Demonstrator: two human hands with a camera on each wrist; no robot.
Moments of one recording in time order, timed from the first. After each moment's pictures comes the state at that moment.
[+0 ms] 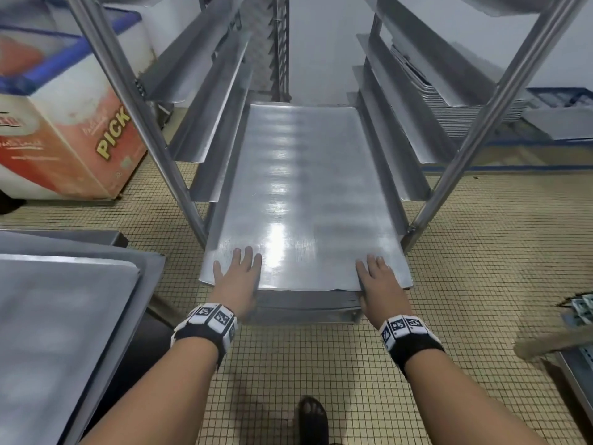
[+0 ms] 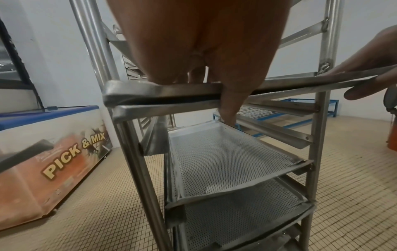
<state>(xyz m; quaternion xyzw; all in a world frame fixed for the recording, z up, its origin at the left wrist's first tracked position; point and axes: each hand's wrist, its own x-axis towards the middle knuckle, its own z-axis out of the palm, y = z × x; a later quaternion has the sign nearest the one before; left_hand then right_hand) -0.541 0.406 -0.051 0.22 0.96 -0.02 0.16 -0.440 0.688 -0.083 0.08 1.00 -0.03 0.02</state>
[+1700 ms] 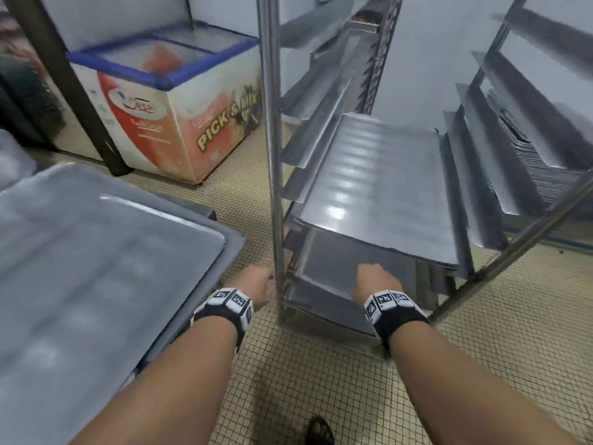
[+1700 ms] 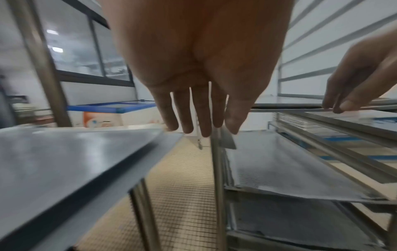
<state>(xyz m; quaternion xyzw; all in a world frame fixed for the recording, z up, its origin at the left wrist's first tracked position) -0.509 0.316 -0.017 0.07 0.98 0.10 0.17 -0.499 0.567 0.017 0.07 0.98 0.01 0.16</state>
